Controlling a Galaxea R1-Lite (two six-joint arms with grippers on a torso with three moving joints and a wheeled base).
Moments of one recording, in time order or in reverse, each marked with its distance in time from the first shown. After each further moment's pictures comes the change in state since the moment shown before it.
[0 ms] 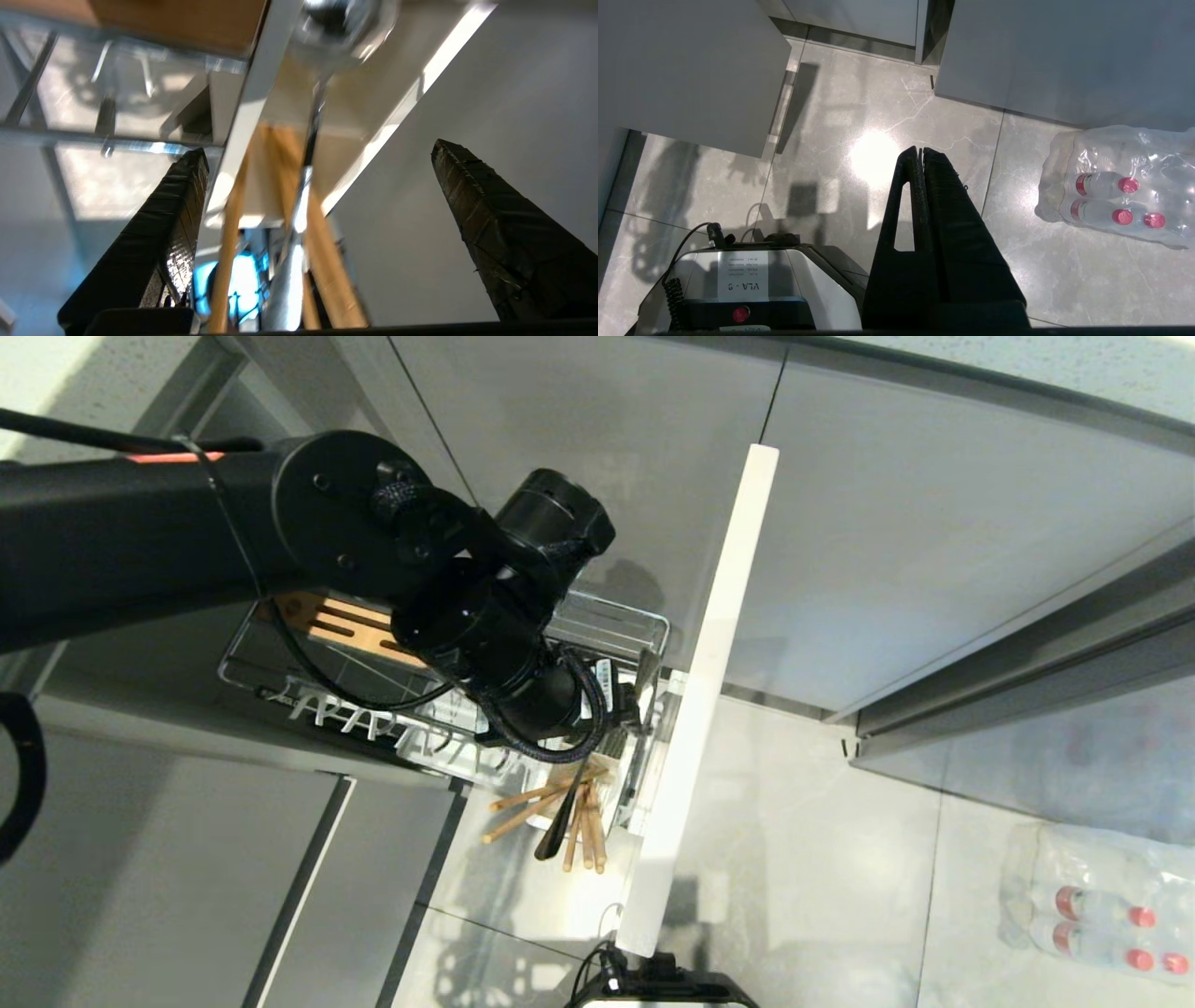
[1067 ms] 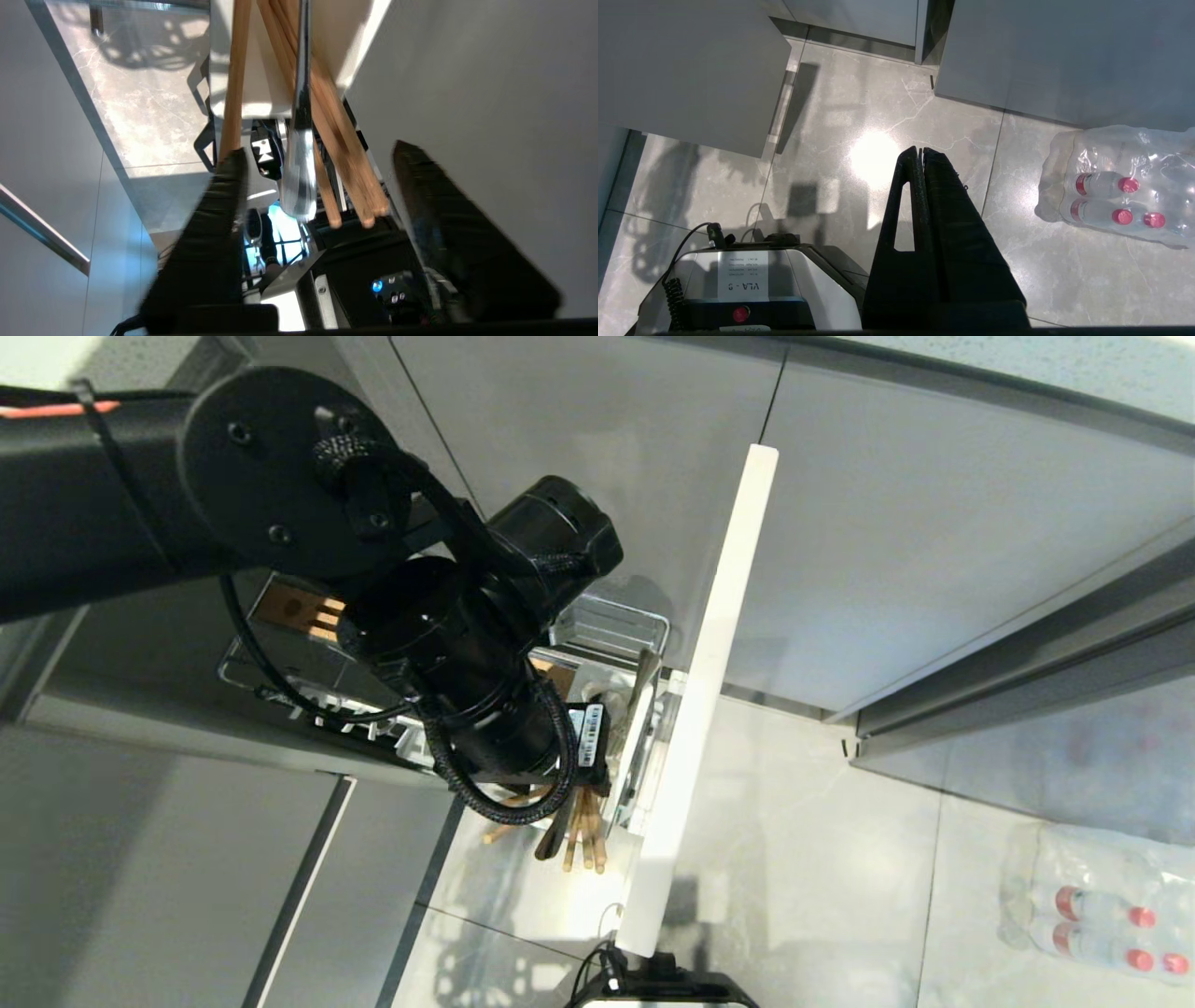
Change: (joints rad) left arm -0.073 -0.051 0.000 0.212 0.000 0.054; right arm 0.000 0.000 0.000 0.000 0.000 0.000
